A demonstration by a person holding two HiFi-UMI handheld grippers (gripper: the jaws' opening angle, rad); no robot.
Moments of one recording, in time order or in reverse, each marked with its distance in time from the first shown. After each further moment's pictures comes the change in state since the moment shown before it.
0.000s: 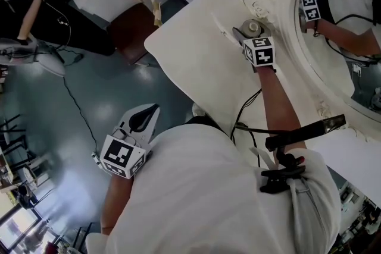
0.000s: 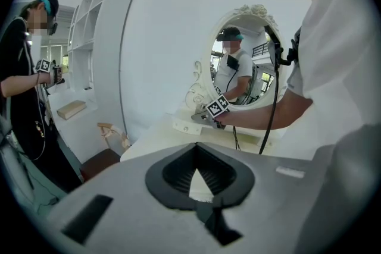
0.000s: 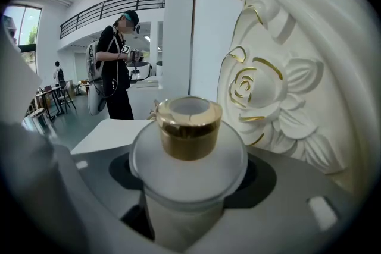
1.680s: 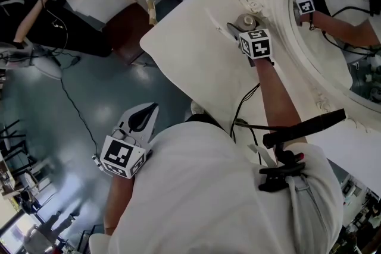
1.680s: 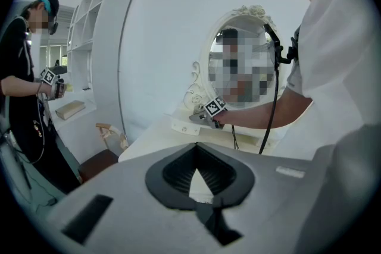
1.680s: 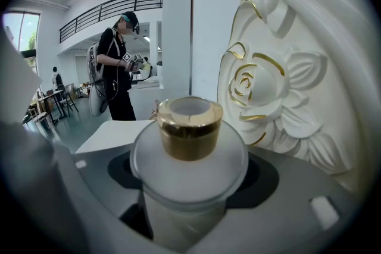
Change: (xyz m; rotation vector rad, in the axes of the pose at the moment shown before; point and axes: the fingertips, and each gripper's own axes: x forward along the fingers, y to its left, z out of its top) left arm 0.001 -0.006 -0.004 0.002 -0.013 -0.009; right arm 0.002 0.000 -0.002 0.021 0.015 0.026
